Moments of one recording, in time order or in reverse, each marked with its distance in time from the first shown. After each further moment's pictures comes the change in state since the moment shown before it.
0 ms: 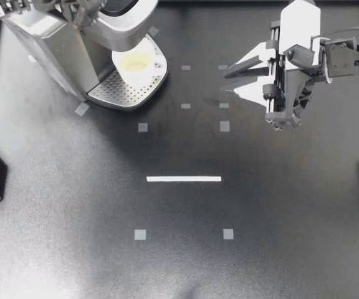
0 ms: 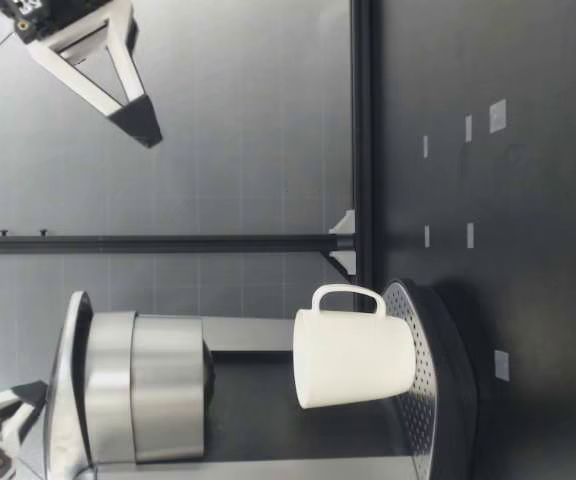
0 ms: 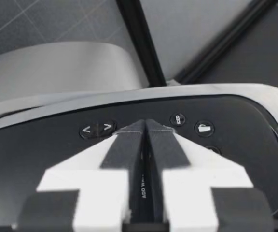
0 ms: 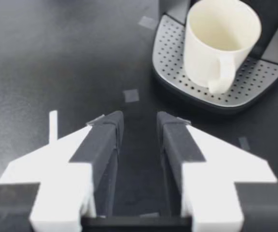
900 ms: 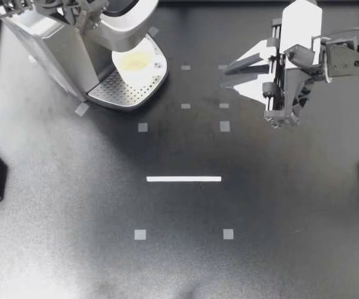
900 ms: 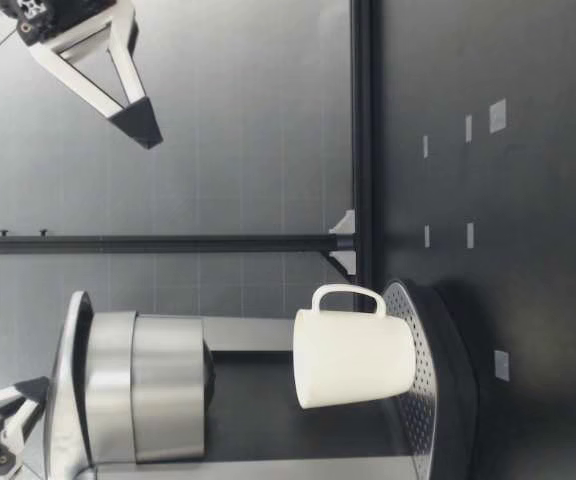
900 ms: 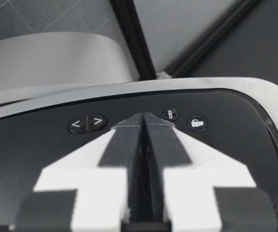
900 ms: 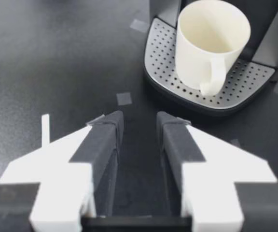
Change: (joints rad) left arm 0.009 0.018 -0.006 -0.109 0.037 0.066; right arm 0.000 0.000 0.005 -0.002 -0.020 -0.003
